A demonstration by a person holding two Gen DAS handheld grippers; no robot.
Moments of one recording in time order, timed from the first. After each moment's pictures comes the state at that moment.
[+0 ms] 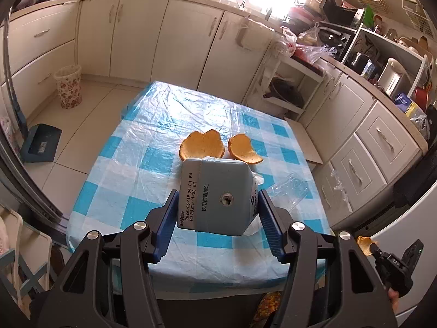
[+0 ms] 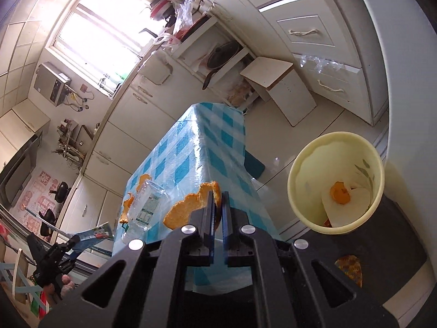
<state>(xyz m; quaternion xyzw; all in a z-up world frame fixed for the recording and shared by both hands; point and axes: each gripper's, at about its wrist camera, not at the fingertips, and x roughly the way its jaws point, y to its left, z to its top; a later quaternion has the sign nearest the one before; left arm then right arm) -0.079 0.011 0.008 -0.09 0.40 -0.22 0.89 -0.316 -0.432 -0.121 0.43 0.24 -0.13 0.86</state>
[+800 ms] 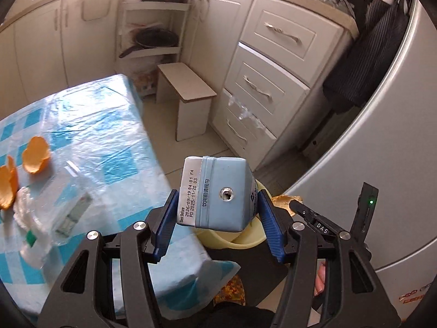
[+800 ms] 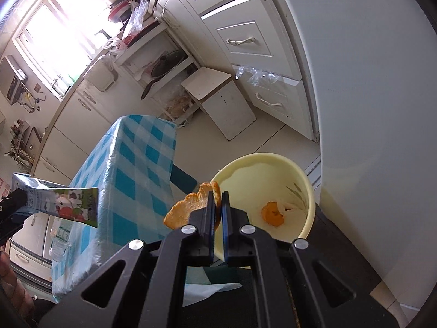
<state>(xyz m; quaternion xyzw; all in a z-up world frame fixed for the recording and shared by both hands) -0.156 -0.312 -0.019 0.09 0.44 -0.46 0.77 -0.342 -0.509 -0.172 0.38 0.29 -0.26 0.84</state>
